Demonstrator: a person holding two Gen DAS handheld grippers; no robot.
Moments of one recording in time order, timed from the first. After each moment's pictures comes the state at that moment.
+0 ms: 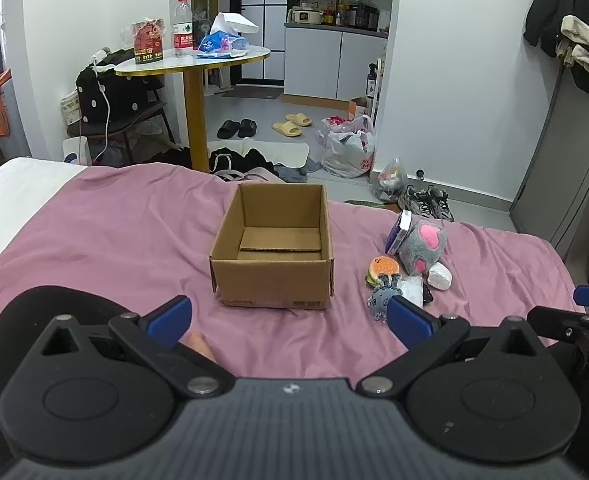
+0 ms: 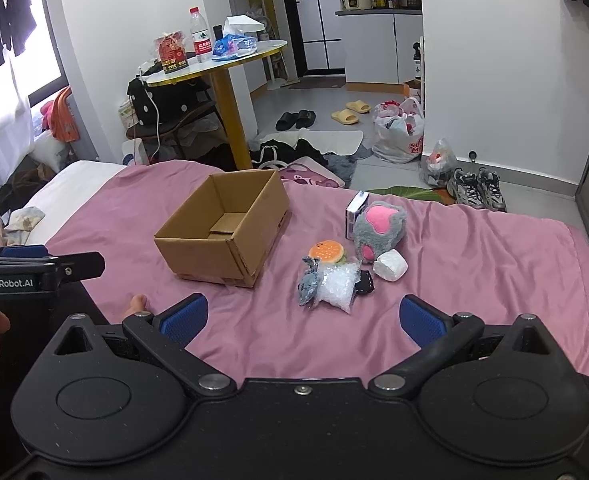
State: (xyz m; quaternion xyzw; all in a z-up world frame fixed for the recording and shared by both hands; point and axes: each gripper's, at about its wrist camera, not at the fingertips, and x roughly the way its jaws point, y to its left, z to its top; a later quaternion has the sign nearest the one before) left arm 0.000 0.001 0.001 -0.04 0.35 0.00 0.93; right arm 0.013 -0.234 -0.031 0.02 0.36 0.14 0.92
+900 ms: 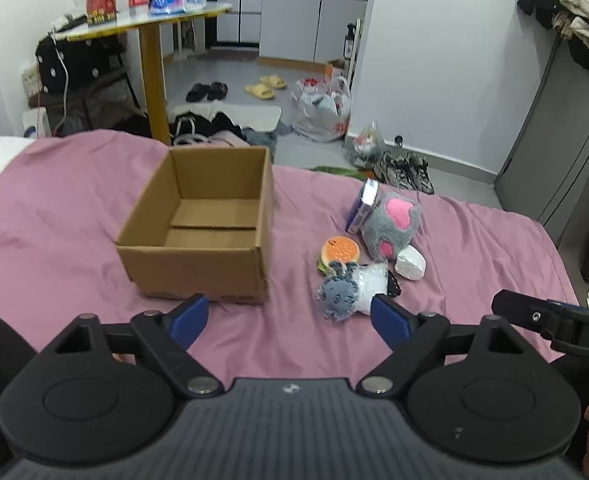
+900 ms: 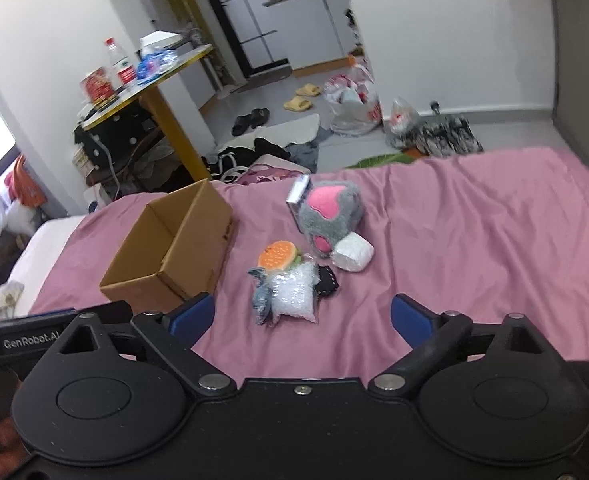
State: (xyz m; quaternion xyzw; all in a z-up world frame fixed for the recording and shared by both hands) left arm 0.073 -0.062 -0.048 -0.03 0.41 -0.03 0.91; right arm 0.070 -0.291 -0.093 0.15 0.38 0.08 0.91
